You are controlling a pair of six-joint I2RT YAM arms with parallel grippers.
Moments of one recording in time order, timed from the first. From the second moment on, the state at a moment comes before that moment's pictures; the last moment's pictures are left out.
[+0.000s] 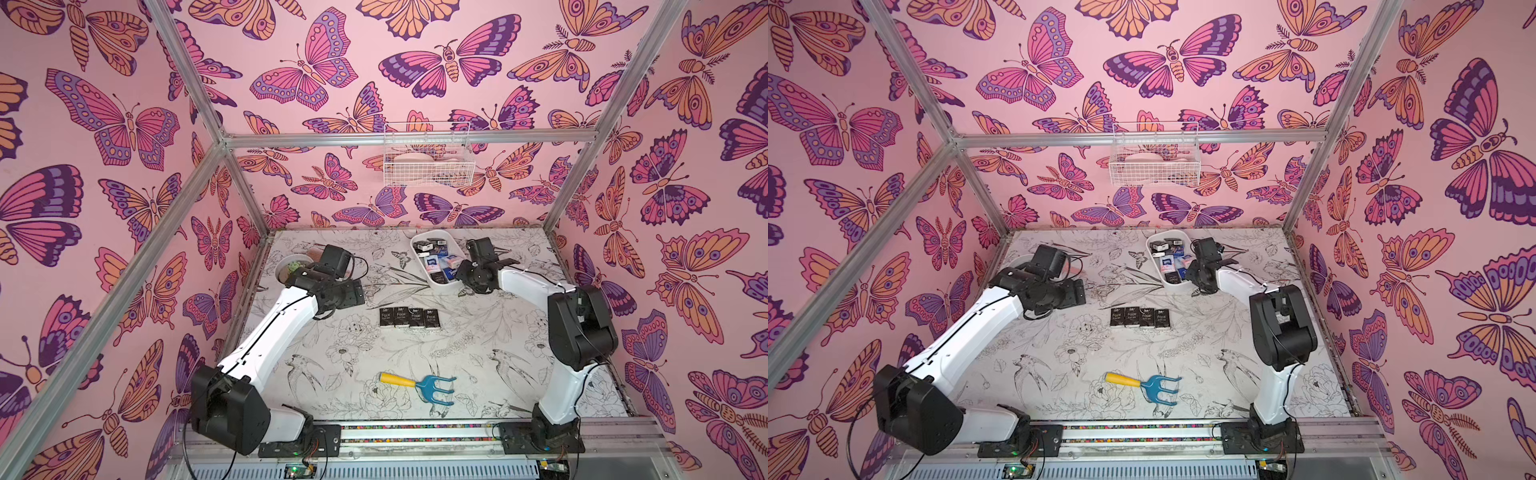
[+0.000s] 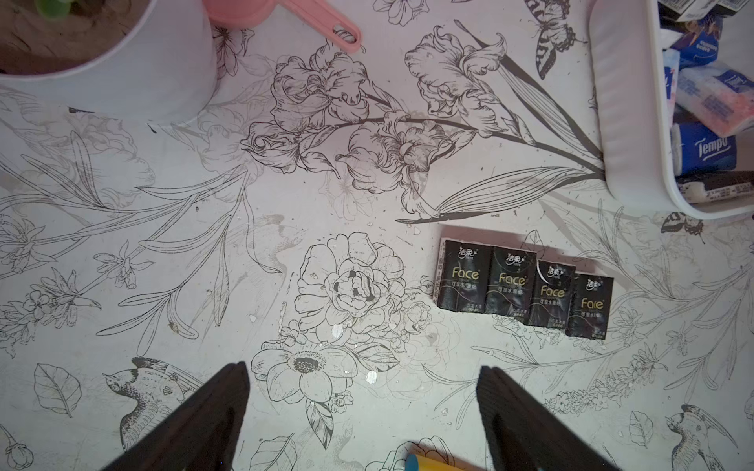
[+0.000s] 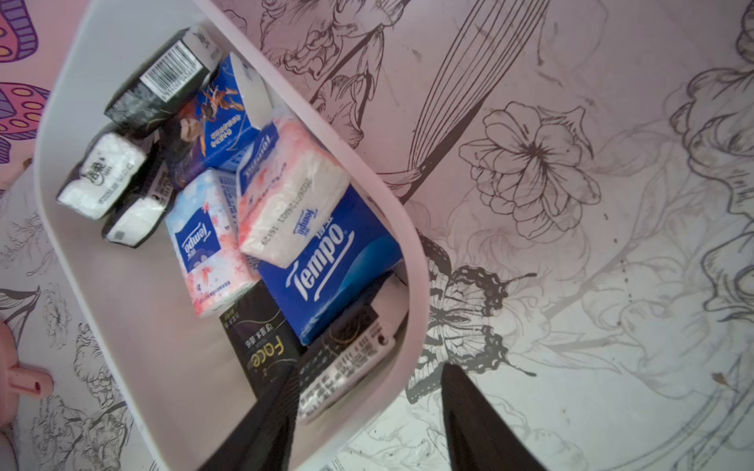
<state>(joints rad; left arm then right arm) -0.36 1.38 1.25 -0.97 -0.08 -0.54 0.37 1.89 1.30 -0.39 0.06 0.78</state>
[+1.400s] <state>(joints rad) -0.38 1.38 1.27 -0.97 -0.10 -0.53 0.17 1.41 0.85 -0.60 0.16 0.83</state>
